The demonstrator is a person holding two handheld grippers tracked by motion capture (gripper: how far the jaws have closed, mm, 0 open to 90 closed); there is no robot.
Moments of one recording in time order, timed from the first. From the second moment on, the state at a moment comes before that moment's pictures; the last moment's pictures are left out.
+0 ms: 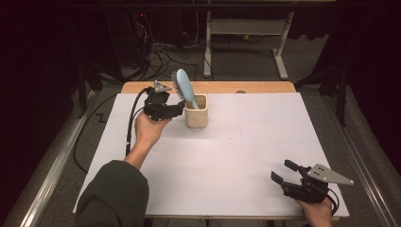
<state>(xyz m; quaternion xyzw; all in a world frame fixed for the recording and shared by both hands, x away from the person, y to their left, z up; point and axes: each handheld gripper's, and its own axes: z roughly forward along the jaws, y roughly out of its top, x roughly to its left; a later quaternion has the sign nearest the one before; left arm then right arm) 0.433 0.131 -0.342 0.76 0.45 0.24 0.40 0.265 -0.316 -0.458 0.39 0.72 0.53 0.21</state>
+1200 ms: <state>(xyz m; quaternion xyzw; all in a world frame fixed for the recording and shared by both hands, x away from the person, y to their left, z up) 0.417 0.148 -0.341 0.76 0.44 0.23 0.41 0.265 -0.316 -0.458 0.39 0.72 0.53 0.21</state>
